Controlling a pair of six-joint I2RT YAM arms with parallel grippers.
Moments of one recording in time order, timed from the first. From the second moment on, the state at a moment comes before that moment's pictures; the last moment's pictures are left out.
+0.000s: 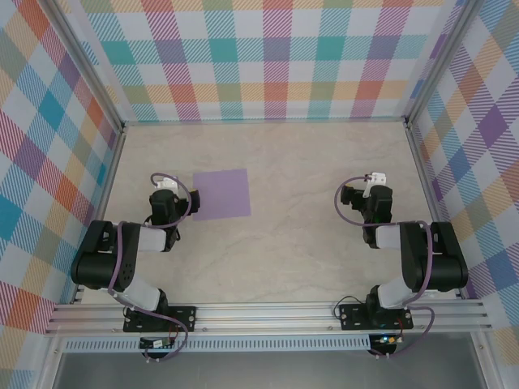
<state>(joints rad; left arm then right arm) -0.08 1.56 0.40 0.70 -0.15 -0.11 0.02 1.52 0.40 0.70 0.08 0.11</state>
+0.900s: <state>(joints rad) -0.08 1.53 0.42 0.64 -0.14 -0.11 0.02 1.52 0.40 0.70 0.07 0.11</state>
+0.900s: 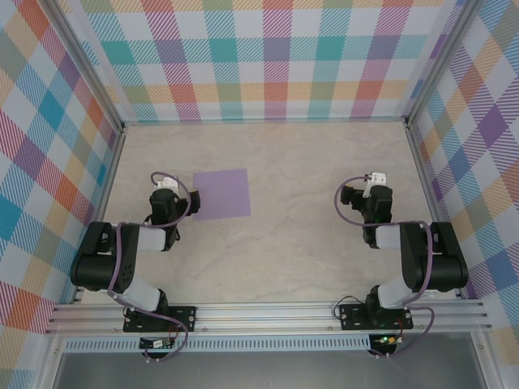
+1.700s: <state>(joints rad) -0.08 1.08 1.00 -0.72 -0.08 -0.48 0.31 1.51 1.19 -0.58 -0.04 0.53</state>
